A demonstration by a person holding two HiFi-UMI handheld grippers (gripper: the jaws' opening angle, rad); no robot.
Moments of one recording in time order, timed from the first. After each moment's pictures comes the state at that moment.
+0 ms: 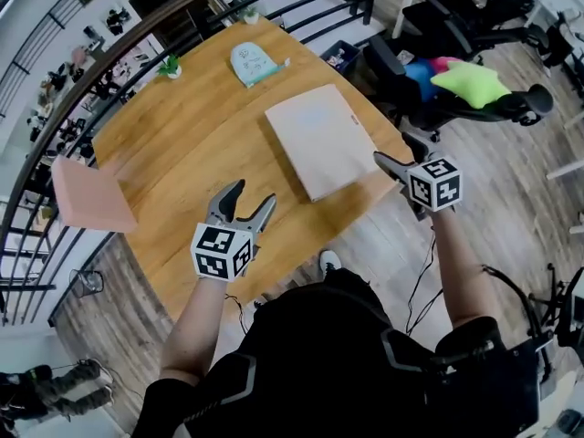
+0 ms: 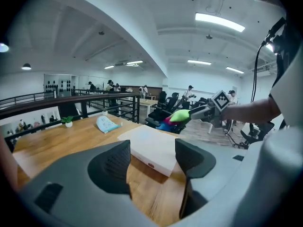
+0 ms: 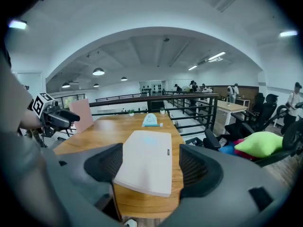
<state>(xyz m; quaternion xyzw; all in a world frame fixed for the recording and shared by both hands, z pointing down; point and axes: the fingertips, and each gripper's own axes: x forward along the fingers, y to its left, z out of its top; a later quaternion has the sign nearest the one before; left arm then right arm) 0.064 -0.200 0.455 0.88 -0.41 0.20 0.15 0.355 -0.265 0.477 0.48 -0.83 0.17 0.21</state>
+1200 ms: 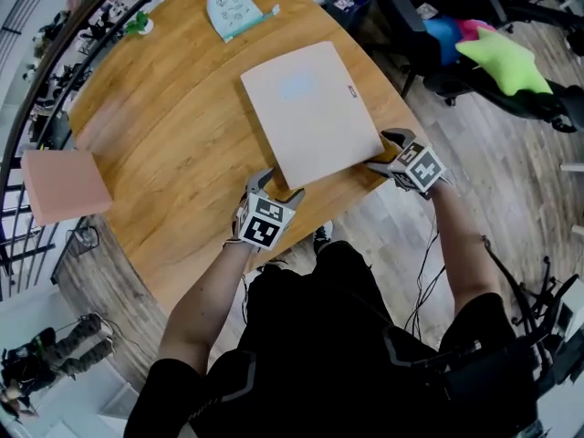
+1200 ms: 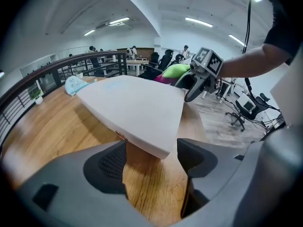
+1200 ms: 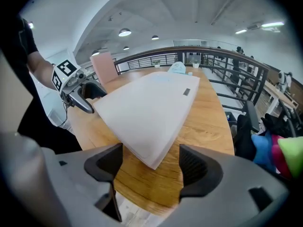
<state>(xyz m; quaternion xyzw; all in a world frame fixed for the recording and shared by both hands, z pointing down) 0.170 -0.214 0.657 0.83 -0.33 0.41 0.21 0.362 -0.274 0.675 0.23 -0.86 0.21 0.42</state>
